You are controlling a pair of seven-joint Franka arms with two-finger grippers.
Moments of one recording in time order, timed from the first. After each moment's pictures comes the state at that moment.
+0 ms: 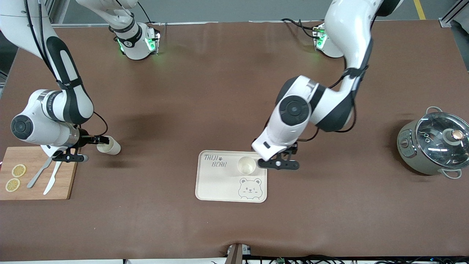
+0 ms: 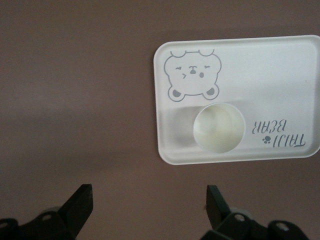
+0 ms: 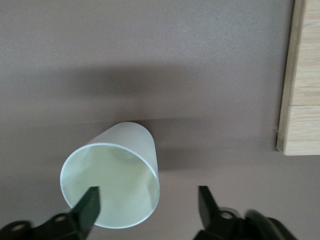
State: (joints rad) left arm -0.52 0.63 -0.02 -1.22 0.00 1.87 -0.42; right arm -0.08 0.40 -0.06 -1.99 0.05 2.22 -0.12
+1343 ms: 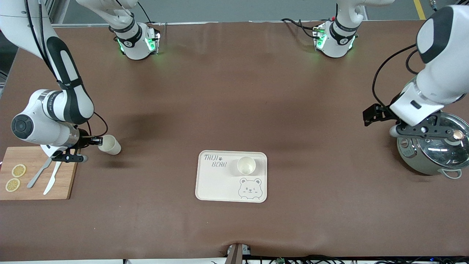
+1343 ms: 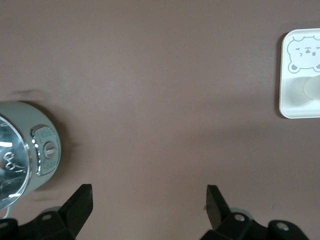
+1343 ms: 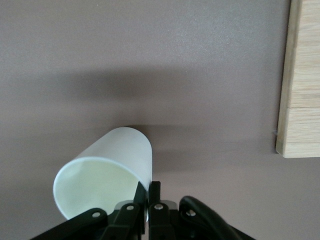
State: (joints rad) left arm -0.14 0.10 -0.01 -1.62 0.02 1.75 -0.07; right arm -0.08 0.40 -0.06 -2.00 0.05 2.24 -0.11
